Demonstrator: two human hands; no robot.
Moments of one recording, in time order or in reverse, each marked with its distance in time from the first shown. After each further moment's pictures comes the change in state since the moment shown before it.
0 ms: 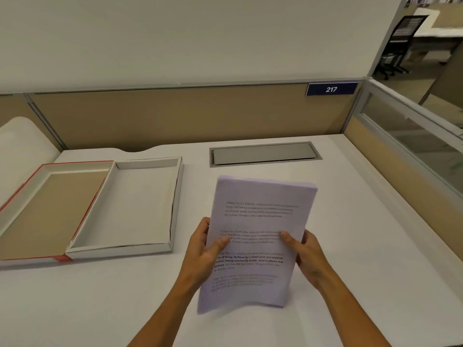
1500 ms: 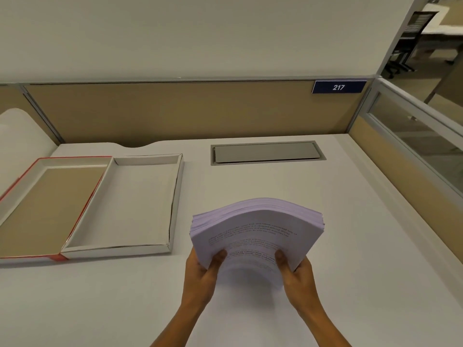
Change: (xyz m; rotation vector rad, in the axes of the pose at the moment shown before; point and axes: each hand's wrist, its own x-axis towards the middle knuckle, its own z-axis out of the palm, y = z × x) left_hand -0.014 -0.032 0.005 0.039 0.265 0.103; right_hand -0.028 0.036 0.030 -0.269 0.149 -0.246
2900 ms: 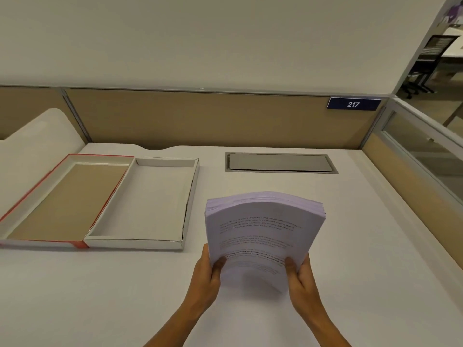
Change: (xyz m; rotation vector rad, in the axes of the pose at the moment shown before) left_hand -0.008 -0.023 -0.015 0.203 -0.124 -0.011; right_hand -0.006 0.000 0.003 -0.111 -0.117 -0.079
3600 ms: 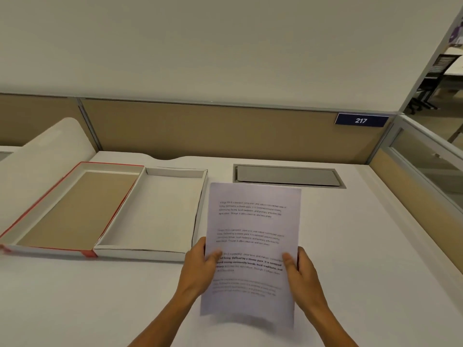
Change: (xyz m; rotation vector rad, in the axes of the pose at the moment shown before) left_hand 0.038 0.028 -0.048 0.084 0.051 -0.158; right_hand 0.031 -0.039 0.022 -0.199 -0.020 0.185
